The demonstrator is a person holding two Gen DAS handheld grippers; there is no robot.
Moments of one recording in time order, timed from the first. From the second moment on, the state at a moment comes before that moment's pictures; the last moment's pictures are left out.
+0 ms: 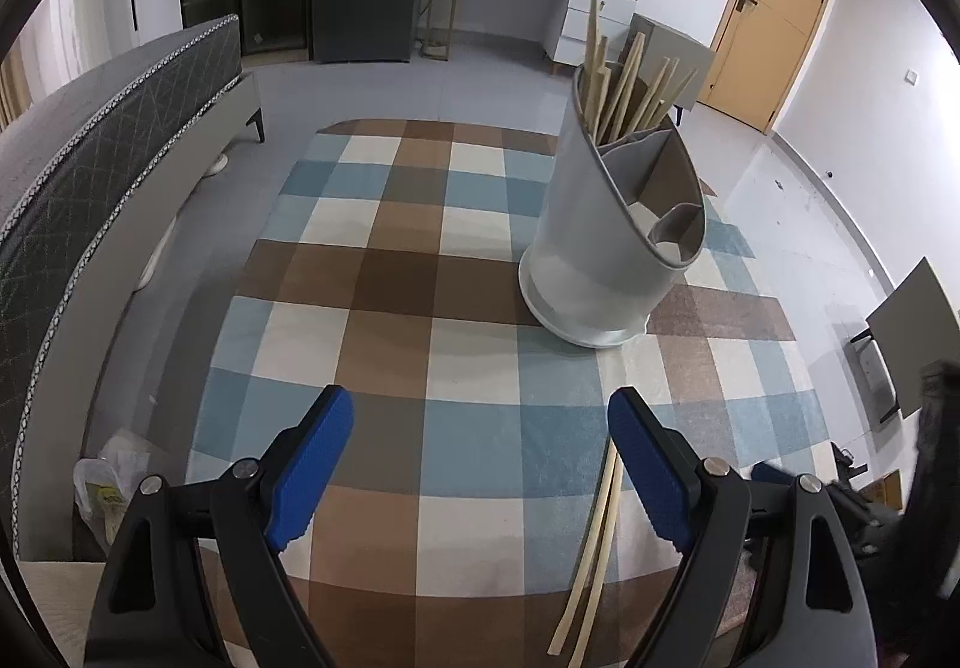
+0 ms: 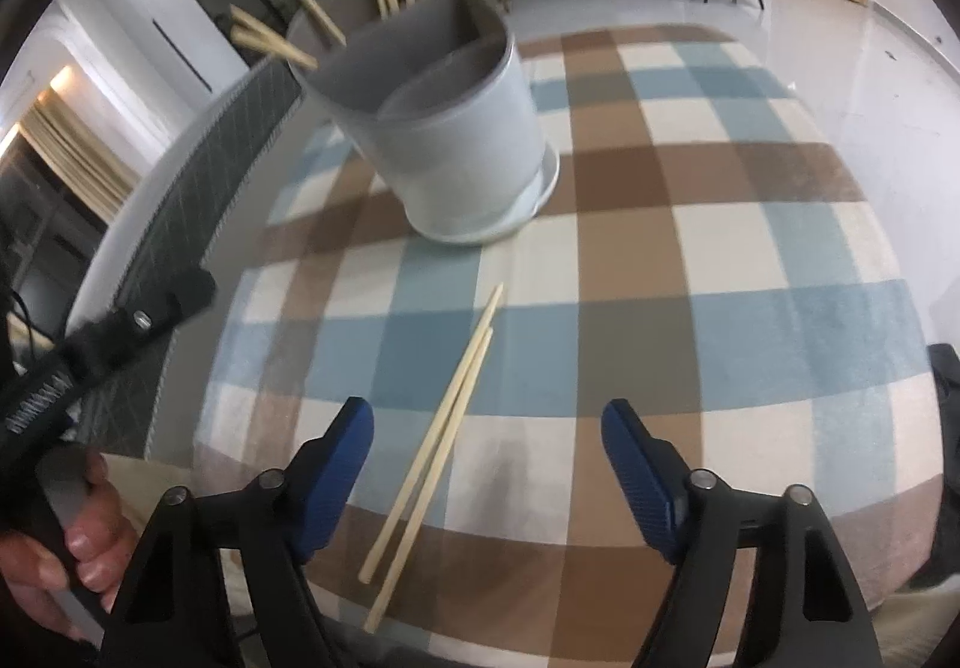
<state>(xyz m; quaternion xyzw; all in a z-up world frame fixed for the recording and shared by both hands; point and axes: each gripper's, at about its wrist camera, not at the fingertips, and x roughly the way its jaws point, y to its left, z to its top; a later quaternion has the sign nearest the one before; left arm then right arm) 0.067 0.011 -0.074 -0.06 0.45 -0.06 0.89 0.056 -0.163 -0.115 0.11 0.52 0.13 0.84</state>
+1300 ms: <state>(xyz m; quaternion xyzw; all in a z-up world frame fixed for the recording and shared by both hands) 0.082 0.081 -0.062 -0.18 0.46 0.02 0.87 0.106 -0.092 -0.154 -0.05 0.59 0.08 0.80</state>
